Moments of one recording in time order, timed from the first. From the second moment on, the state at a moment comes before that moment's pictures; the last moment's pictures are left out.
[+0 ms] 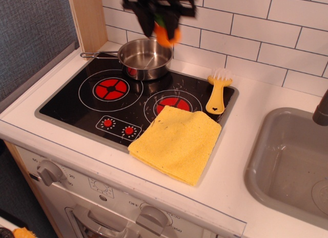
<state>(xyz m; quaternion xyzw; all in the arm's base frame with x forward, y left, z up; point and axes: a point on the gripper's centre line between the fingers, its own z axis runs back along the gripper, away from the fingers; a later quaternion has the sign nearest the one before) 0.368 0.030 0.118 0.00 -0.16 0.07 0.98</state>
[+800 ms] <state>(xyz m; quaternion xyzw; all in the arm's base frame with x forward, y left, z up) 0.369 0.002 0.039 0.02 -0.05 0.04 1.00</state>
